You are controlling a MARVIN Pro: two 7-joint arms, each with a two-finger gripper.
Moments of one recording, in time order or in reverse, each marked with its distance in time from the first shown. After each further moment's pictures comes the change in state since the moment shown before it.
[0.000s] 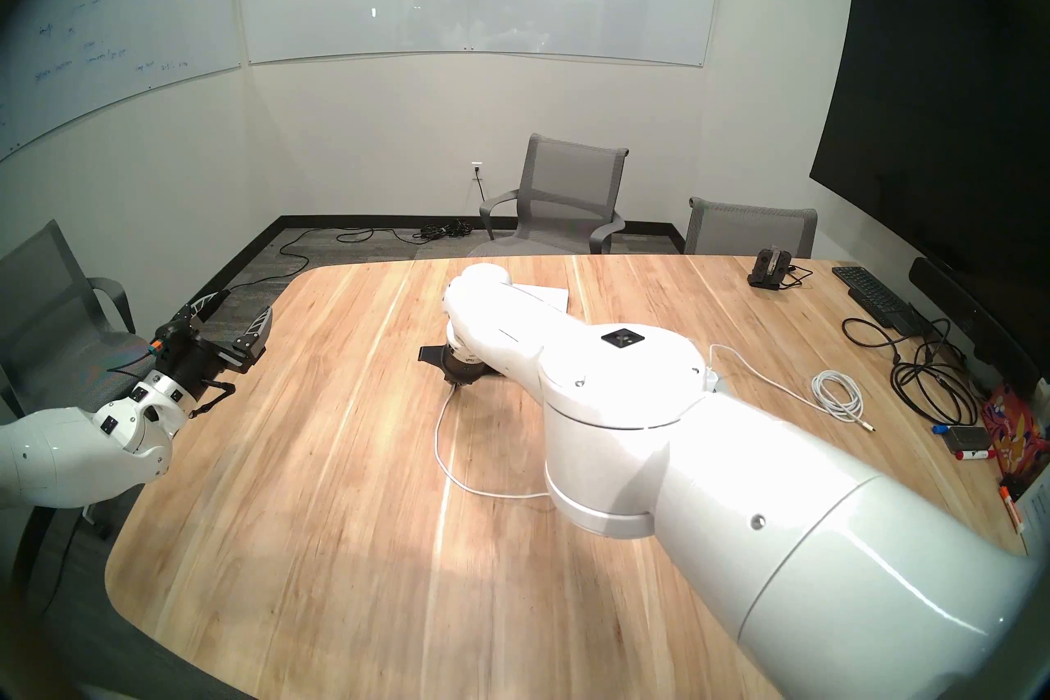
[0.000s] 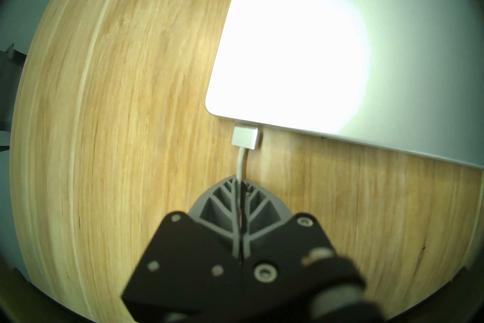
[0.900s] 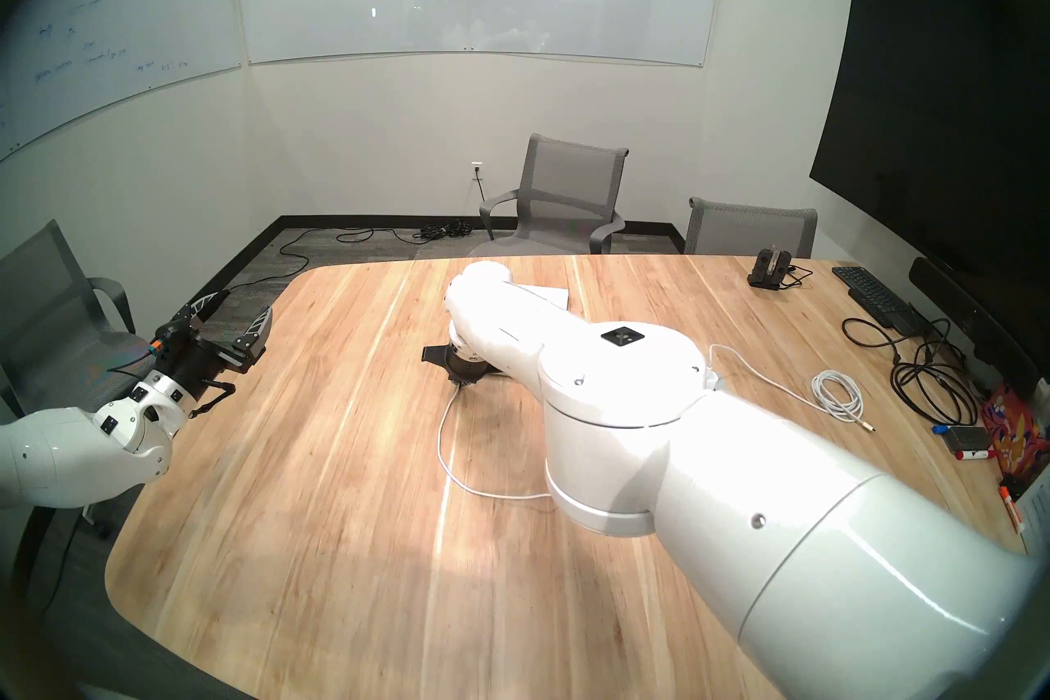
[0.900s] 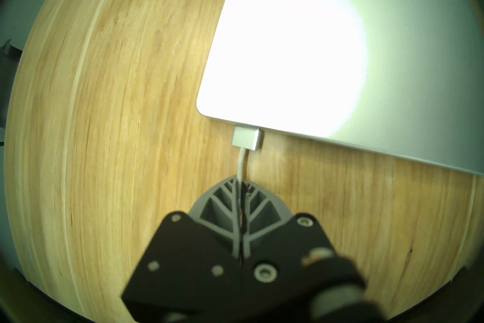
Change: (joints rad) left arm 0.000 0.000 0.000 0.000 0.000 0.000 0.000; right arm 0.003 -0.009 -0.002 0.008 -0.020 0.007 -0.013
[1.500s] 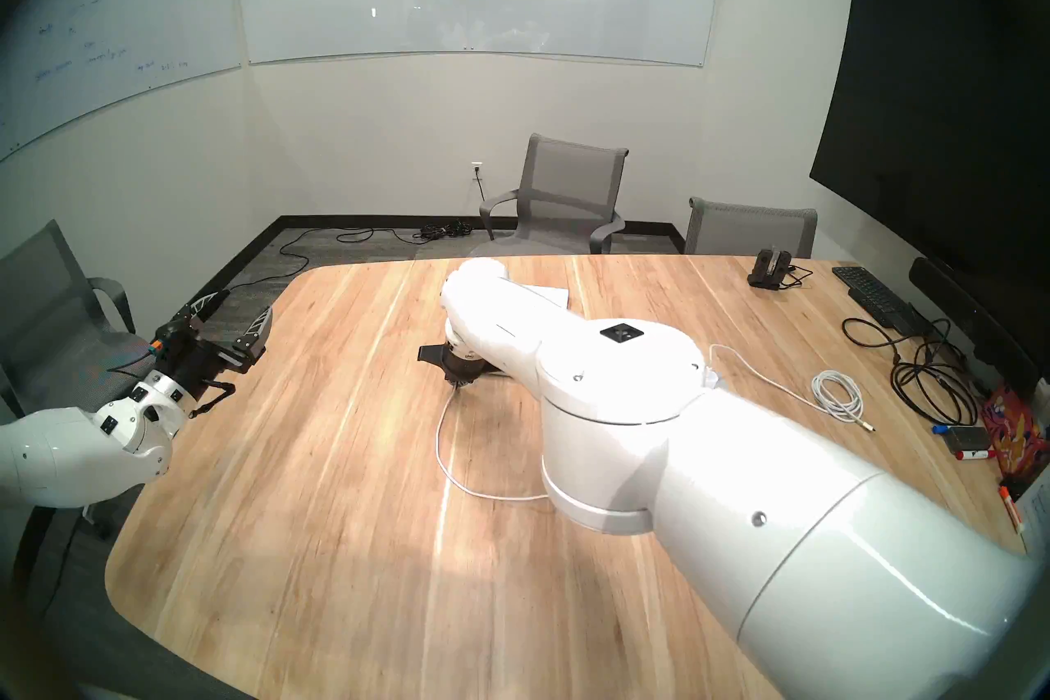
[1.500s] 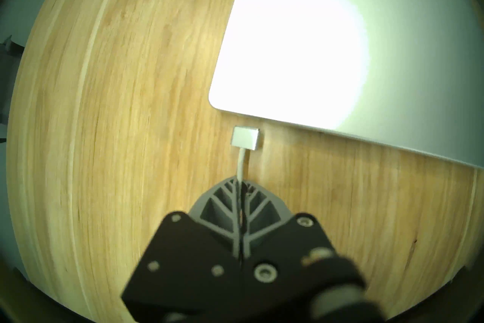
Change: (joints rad) left arm 0.000 0.000 0.000 0.000 0.000 0.000 0.000; right arm 0.013 -0.007 0.024 -0.006 0.010 0.032 -0.021
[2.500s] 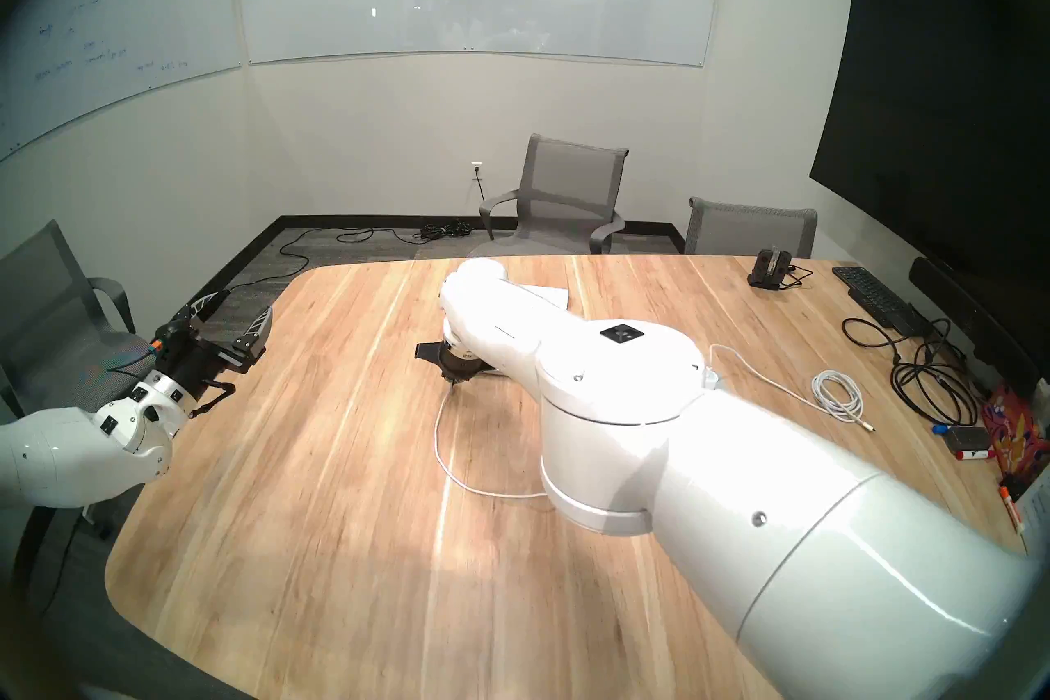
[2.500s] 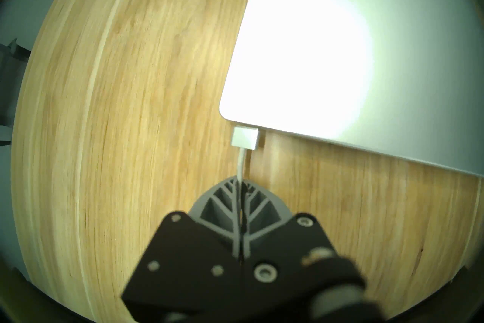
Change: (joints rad) left arm 0.000 0.000 0.000 0.000 0.000 0.000 0.000; right arm -0.011 0.000 0.003 -0.001 -0.032 -0.043 0.036
